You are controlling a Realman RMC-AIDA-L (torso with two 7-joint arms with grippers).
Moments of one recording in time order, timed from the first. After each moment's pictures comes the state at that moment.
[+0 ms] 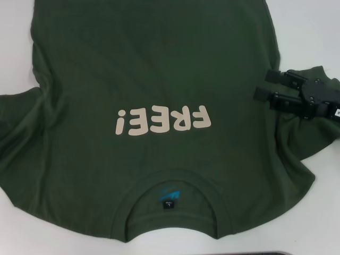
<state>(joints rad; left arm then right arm) -0.39 -2.04 0.35 0.88 2.48 1.43 -1.92 0.38 2.05 -0.46 -0.46 -1.94 -1.68 1.35</state>
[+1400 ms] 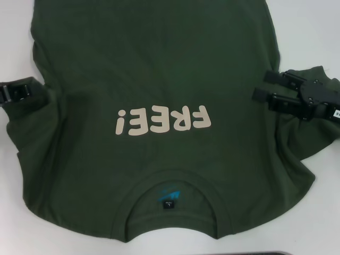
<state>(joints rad) -0.45 -2.07 0.34 0.85 2.29 1.59 -2.07 0.38 2.06 -0.46 -0.46 -1.94 -1.68 1.35</state>
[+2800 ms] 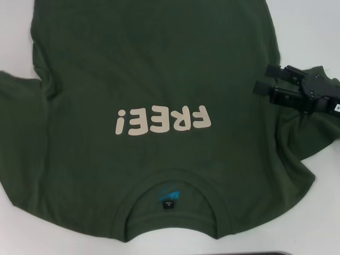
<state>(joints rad) -0.40 -2.06 0.33 0.89 2.28 1.25 -2.07 0.39 2.06 -0.44 -0.46 -1.94 -1.68 1.36</state>
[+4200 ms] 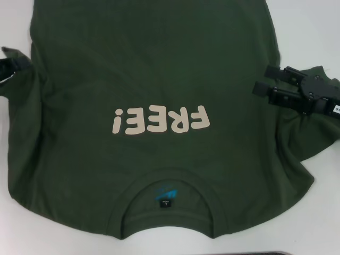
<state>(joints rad) -0.44 -2.08 0.34 0.82 2.14 1.48 -2.15 0.39 2.06 -0.44 -0.46 -1.94 -1.68 1.35</state>
